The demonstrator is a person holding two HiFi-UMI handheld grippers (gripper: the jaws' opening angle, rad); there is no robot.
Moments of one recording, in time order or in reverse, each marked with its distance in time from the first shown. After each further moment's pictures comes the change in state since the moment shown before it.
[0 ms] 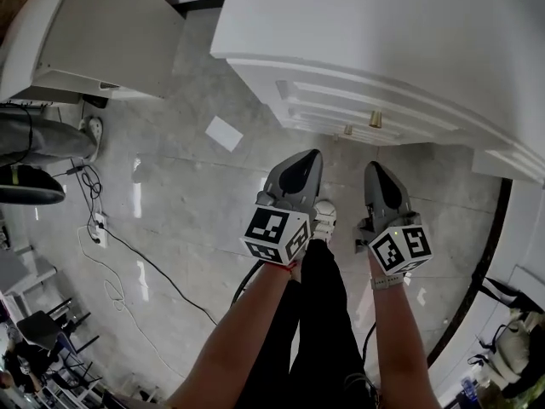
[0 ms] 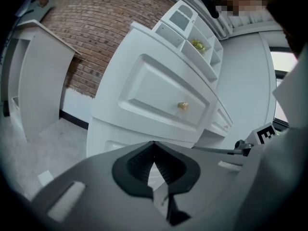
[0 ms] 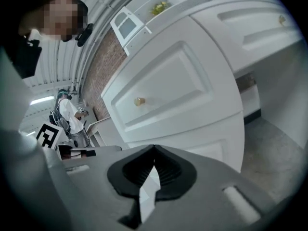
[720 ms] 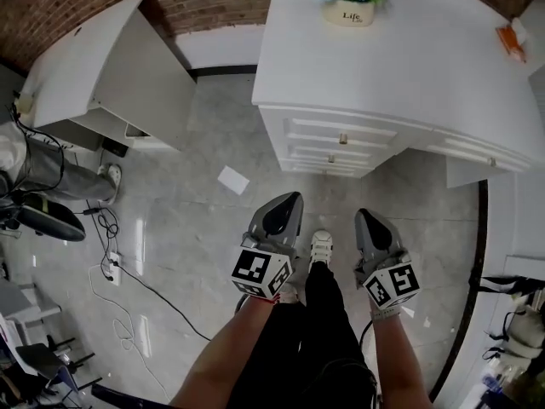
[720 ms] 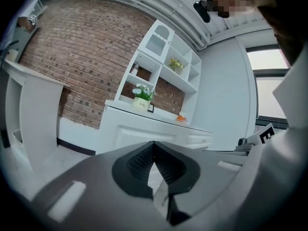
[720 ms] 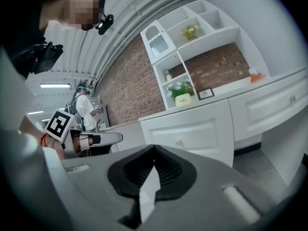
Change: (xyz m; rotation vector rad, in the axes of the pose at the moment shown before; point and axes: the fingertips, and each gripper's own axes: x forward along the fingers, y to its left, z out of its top) left arm -0.141 -0.066 0.112 0.139 -0.120 -0.088; right arm -0.118 0.127 0.076 -0.221 -0.082 0.051
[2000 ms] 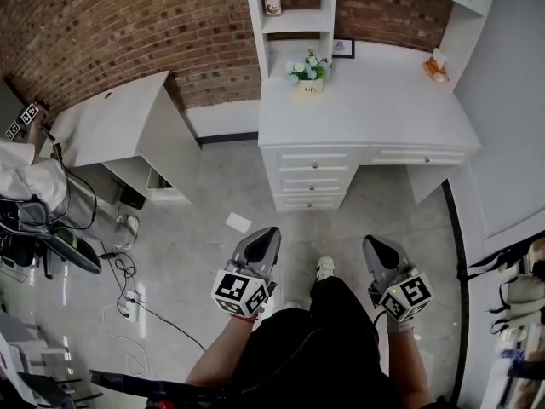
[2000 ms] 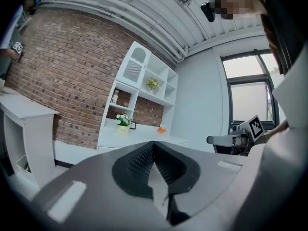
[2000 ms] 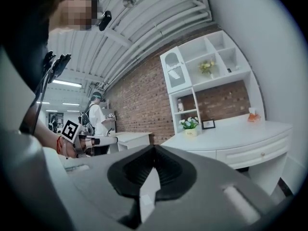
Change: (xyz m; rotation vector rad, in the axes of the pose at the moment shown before) left arm -0.195 -0.110 0.136 0.121 -0.066 -0.151; right arm -0.207 0.127 0.157 -0.137 -0.090 0.000
